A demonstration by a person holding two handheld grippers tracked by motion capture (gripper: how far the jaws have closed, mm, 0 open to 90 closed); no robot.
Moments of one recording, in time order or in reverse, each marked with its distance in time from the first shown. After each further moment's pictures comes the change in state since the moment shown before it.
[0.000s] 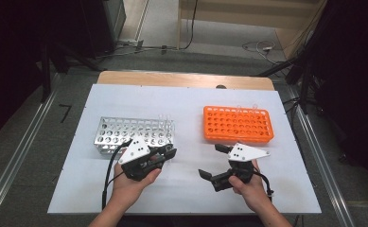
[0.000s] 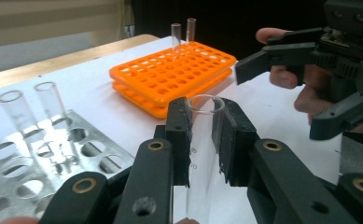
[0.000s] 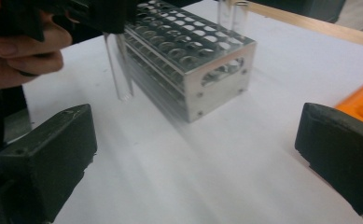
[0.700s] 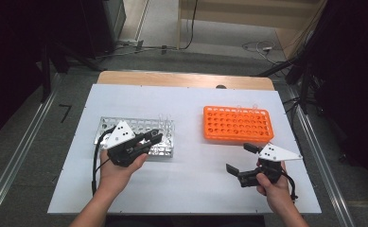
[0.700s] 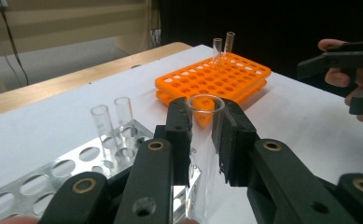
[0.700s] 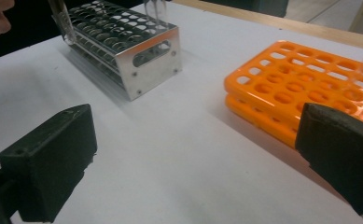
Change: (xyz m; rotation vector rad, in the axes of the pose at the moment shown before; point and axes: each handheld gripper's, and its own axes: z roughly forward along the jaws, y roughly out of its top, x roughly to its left) left arm 0.033 0.020 -0.019 -0.011 0.091 -0.005; right arm -0.039 -0.026 -0.053 -0.021 -0.134 0.075
